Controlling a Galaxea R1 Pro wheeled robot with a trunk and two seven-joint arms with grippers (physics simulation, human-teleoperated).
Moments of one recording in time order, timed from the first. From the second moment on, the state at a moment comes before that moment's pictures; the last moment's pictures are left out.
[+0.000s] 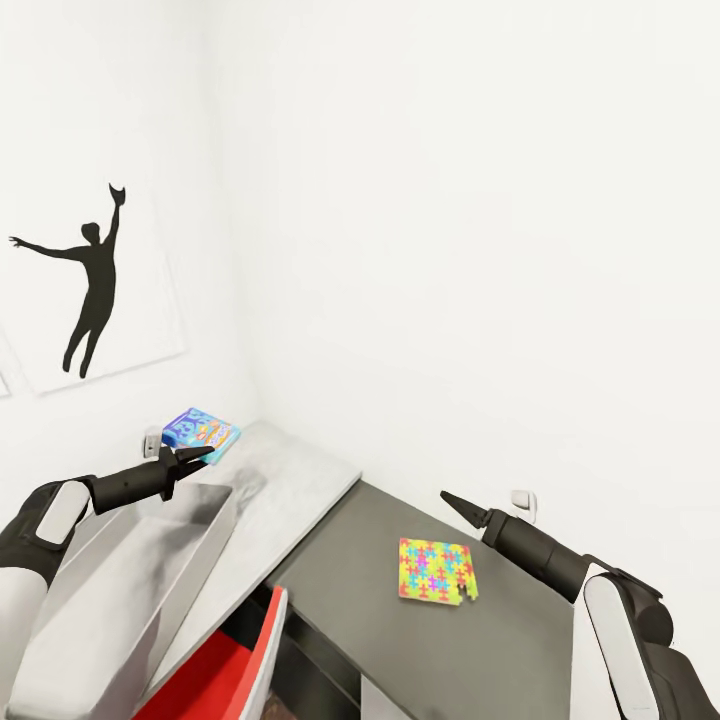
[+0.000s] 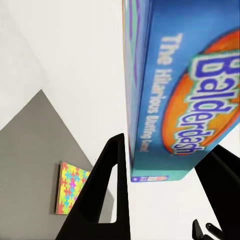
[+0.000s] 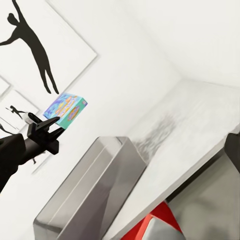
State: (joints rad) left arm -0.80 0.37 0.25 -0.66 0.70 1.04 -0.71; right arm -0.24 -0.02 -0.24 -1.57 -0.53 0.80 0.74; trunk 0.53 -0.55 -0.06
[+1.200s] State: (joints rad) left arm -0.80 0.37 0.25 -0.66 0.70 1.04 -0.70; right arm -0.24 -0.02 -0.25 -1.57 -0.53 0.80 0.74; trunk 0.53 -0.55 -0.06
